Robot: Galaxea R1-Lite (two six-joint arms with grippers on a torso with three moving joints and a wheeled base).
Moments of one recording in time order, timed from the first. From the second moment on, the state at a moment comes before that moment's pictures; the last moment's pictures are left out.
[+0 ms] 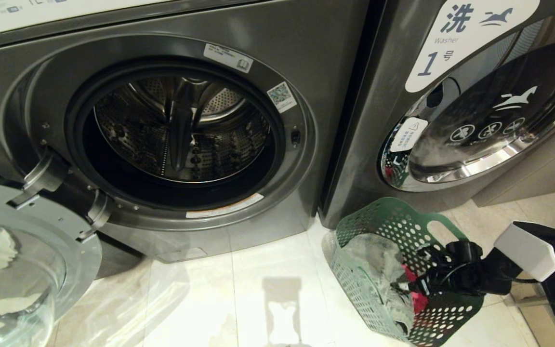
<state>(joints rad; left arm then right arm) 0.00 0.00 0.00 0.00 0.00 0.02 -0.26 2.82 -1.43 -0.50 0.48 -0.47</state>
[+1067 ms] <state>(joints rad) 0.00 0.00 0.00 0.00 0.00 0.02 -0.14 2.93 -1.58 -0.74 0.48 -0.31</state>
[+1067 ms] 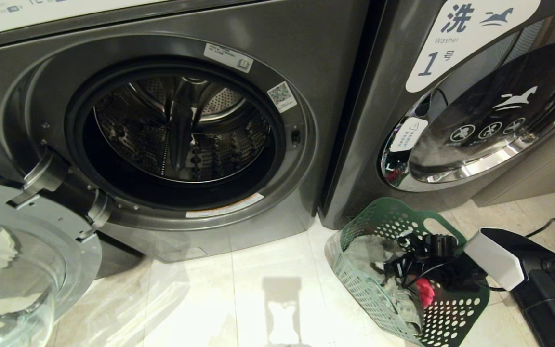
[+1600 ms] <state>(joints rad) 0.00 0.00 0.00 0.00 0.00 0.02 -0.16 3.06 -1.69 -0.77 0.48 -0.32</state>
